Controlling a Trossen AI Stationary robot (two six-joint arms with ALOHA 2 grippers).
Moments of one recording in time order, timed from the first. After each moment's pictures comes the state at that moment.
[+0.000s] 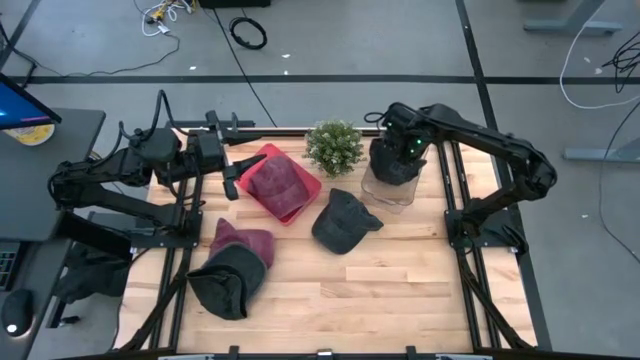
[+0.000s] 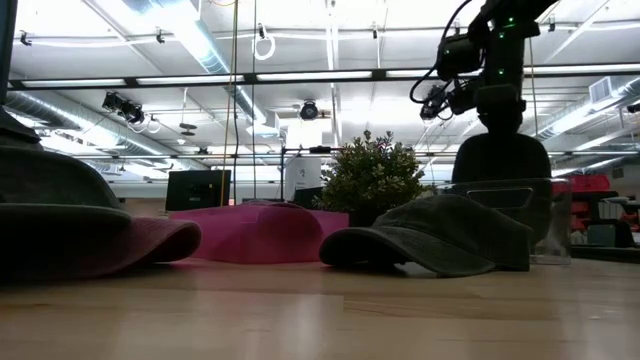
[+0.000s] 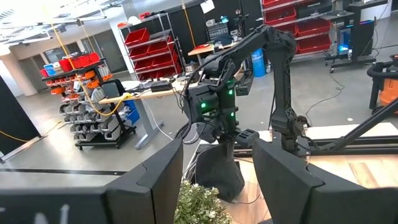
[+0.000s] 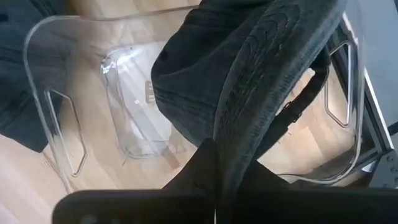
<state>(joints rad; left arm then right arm) -0.03 0.94 1.25 -0.31 -0.37 0.23 -0.60 1.46 1.31 -1.26 0.06 -0.09</state>
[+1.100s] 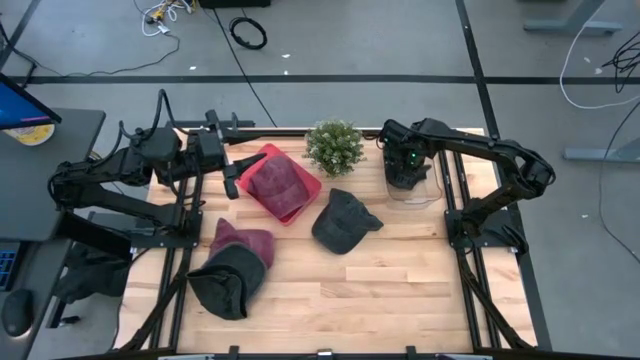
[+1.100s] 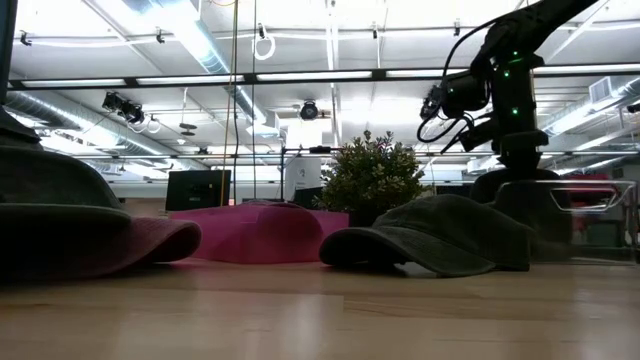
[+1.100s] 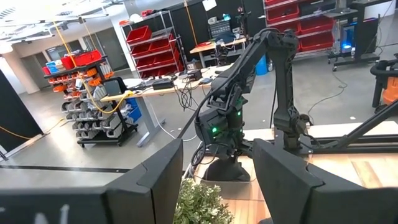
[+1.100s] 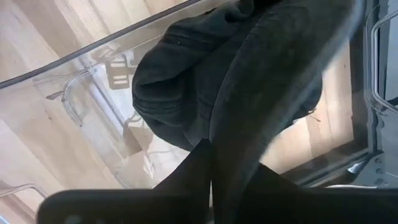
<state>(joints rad) -0.02 0.94 1.25 -0.32 -0.37 0.23 -0.60 1.49 1.10 -1.13 0.19 -0.25</state>
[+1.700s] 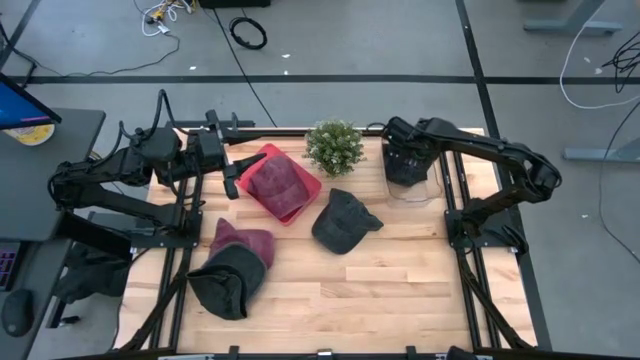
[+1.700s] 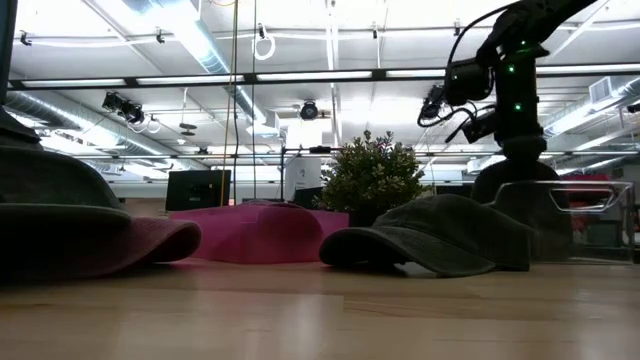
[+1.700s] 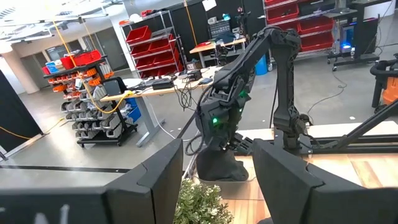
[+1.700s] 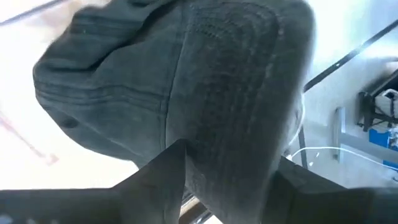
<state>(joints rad) -0.02 0.94 1.25 -0.32 -0.37 0.23 -0.60 1.42 1.10 -1.10 0.47 -0.23</state>
